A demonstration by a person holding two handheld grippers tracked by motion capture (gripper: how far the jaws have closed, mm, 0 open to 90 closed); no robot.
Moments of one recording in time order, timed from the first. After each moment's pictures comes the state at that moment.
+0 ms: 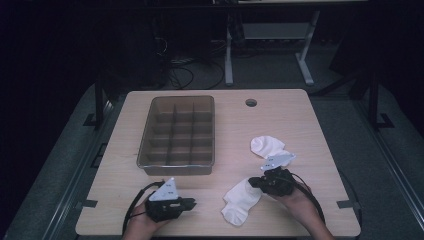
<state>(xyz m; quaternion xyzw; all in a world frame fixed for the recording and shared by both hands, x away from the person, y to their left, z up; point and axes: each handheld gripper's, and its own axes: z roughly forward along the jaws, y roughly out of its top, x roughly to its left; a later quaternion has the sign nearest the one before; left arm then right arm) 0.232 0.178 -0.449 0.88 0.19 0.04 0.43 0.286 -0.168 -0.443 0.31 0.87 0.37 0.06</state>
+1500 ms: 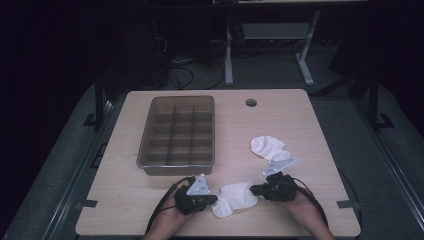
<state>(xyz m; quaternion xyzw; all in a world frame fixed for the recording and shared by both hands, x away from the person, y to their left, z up) 0.255 0.122 -0.465 0.91 0.18 0.06 0.37 0.277 -0.173 -0.455 0.30 0.88 0.37 0.01</state>
